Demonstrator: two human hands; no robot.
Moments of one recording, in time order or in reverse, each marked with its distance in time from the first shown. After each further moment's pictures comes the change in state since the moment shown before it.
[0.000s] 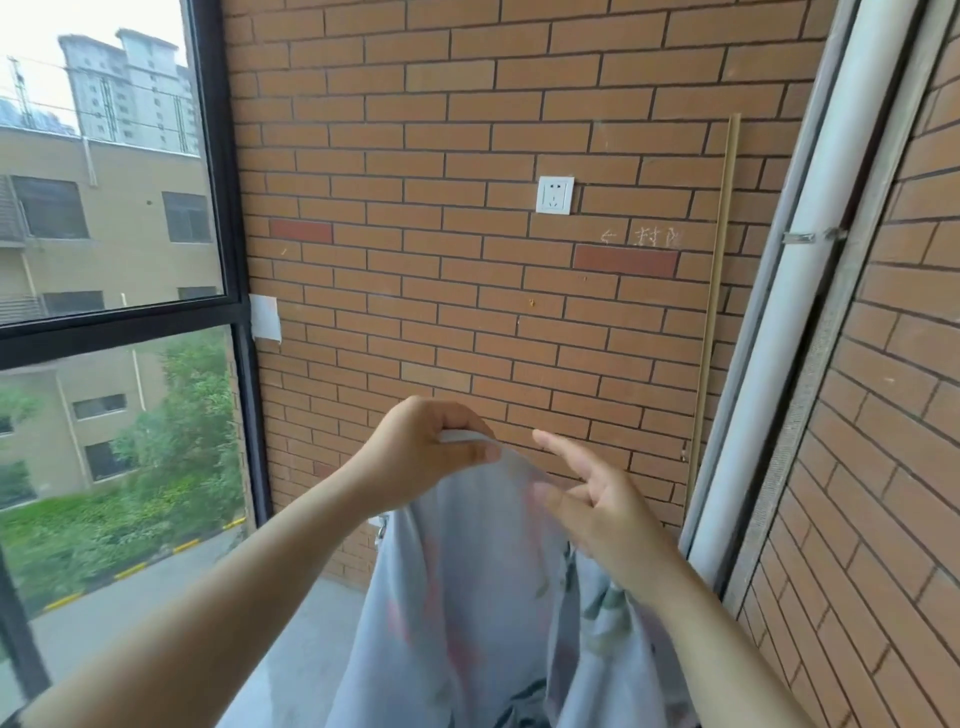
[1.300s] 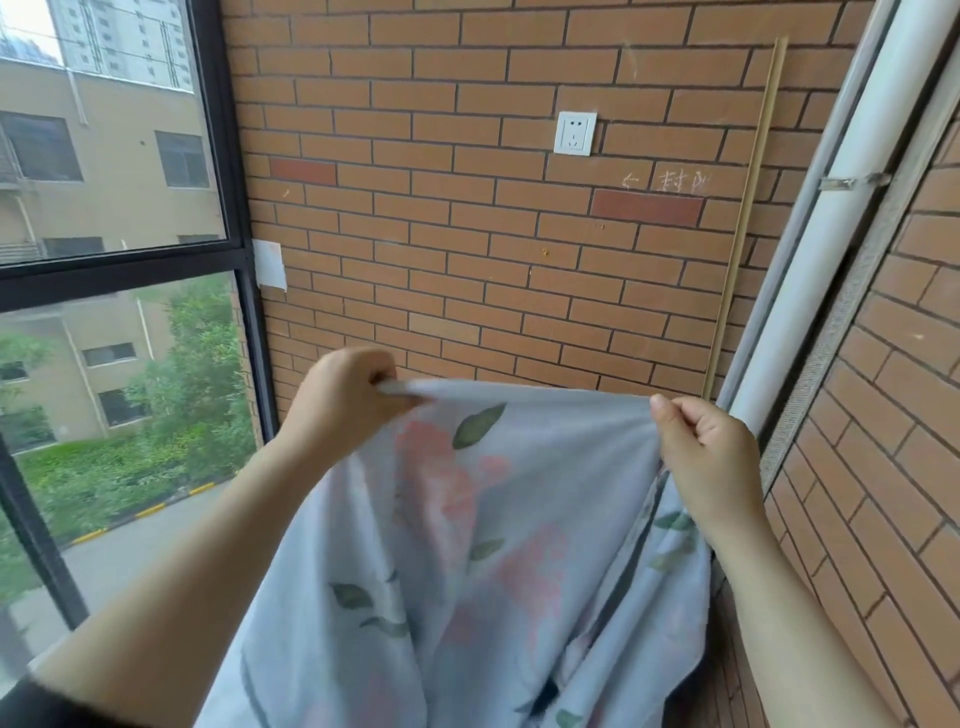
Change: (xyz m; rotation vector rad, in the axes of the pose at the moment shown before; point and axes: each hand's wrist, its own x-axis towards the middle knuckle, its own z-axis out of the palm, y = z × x) left_hand -0.012 -0.072 -0.029 0.390 0.296 -0.038; right_hand -0.001 0.034 -0.040 -0.386 0.558 -0.134
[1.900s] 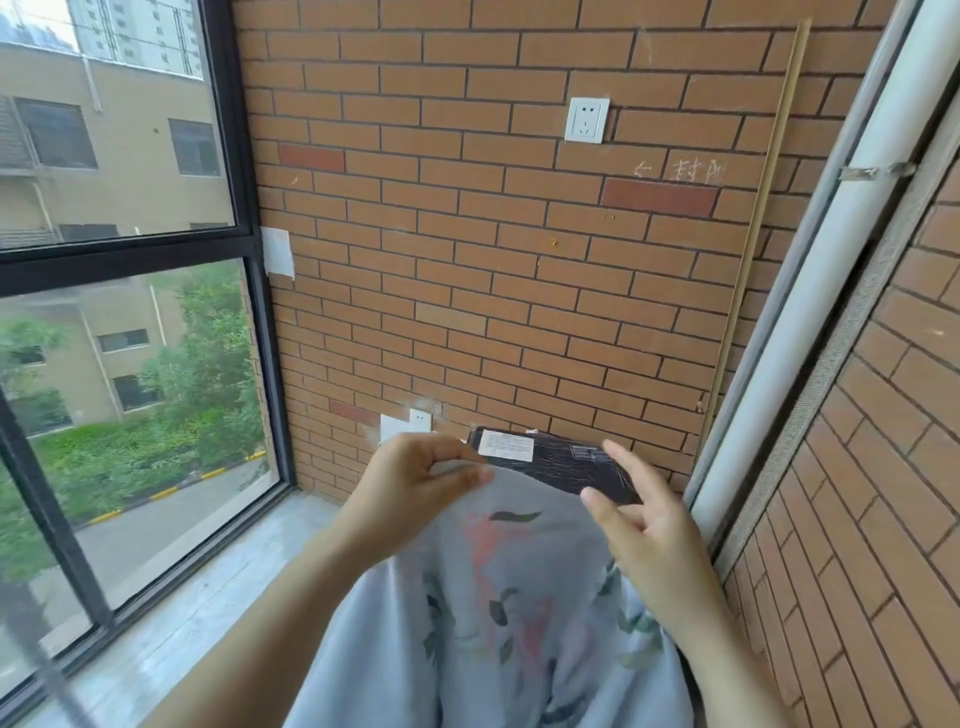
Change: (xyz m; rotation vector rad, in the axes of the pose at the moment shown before) left_hand -0.074 0.044 0.034 -0.528 -0.269 -0.113; right_hand -0.072 -0.008 0.018 0.266 -0.378 0.246
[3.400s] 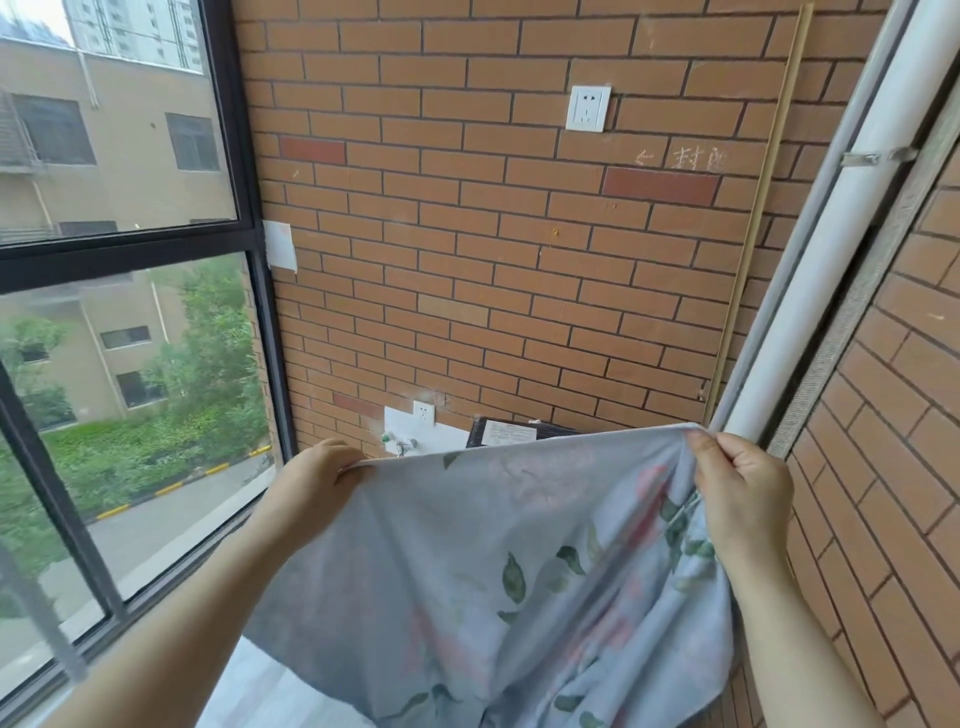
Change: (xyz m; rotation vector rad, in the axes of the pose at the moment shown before) left_hand -0.007 -0.107 -0.056 0.576 0.038 -0.088; right_hand 0.030 0.031 -0.044 -0.104 0.533 -0.038
